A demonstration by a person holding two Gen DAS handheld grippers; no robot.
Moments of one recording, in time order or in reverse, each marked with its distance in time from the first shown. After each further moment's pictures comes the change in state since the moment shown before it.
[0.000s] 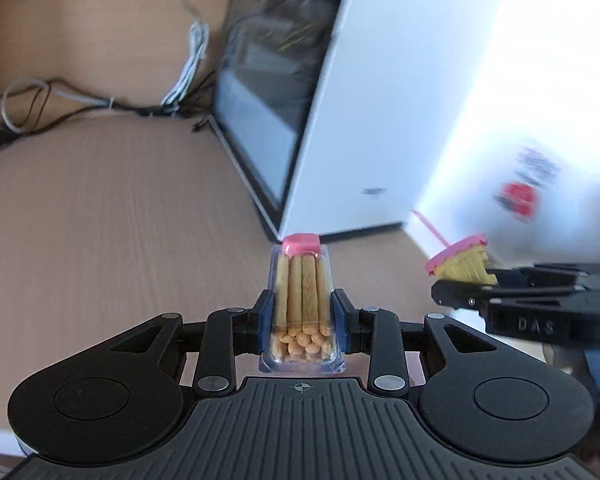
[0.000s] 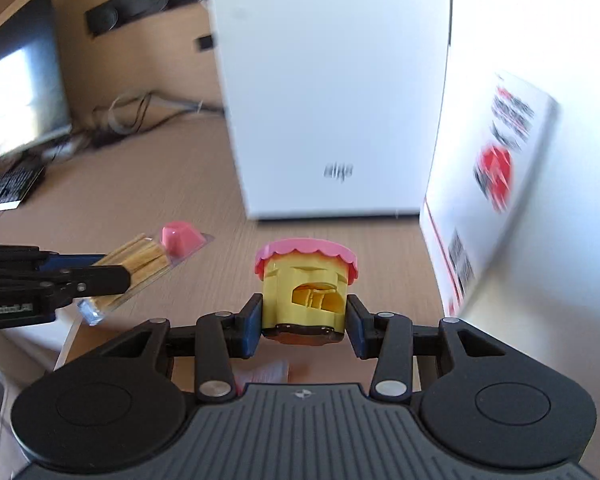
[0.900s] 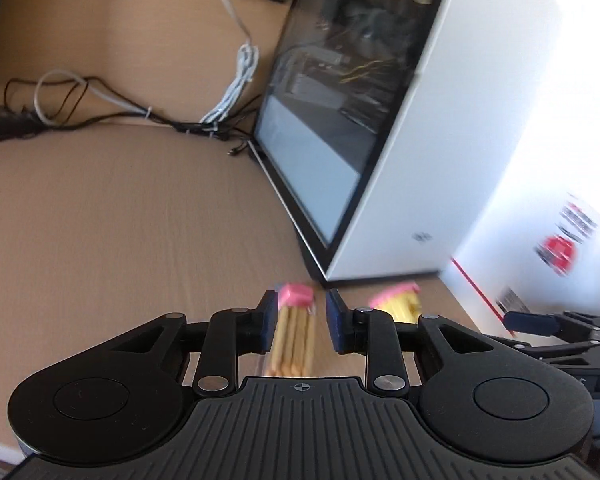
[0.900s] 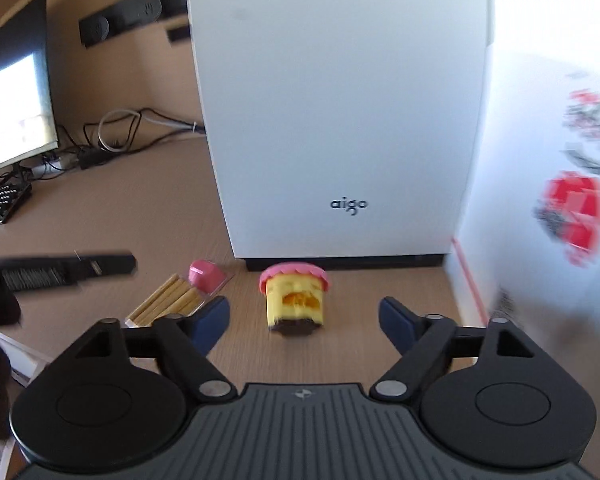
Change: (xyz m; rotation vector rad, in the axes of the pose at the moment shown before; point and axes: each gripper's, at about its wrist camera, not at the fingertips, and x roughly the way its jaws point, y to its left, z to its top) left arm -0.012 0.032 -0.010 -0.069 -0.113 0.011; right arm 0.027 0.003 -0.008 -0.021 -0.076 0.003
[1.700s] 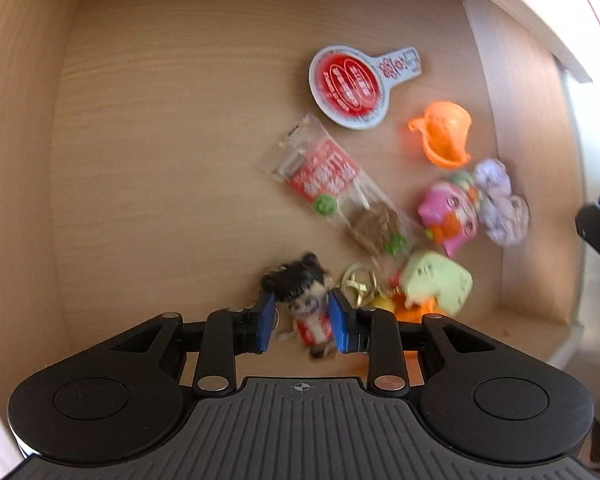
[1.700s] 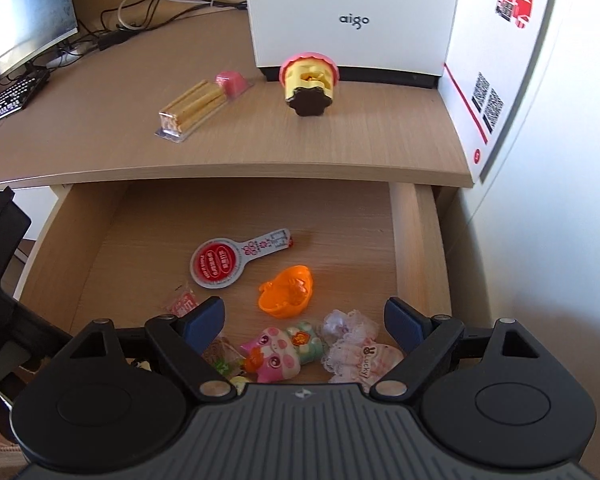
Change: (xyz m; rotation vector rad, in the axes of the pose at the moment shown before) left arm 0.073 -0.007 -0.183 -0.308 0.900 0.059; right arm -0.037 -0.004 -0.092 -0.037 0.333 0.011
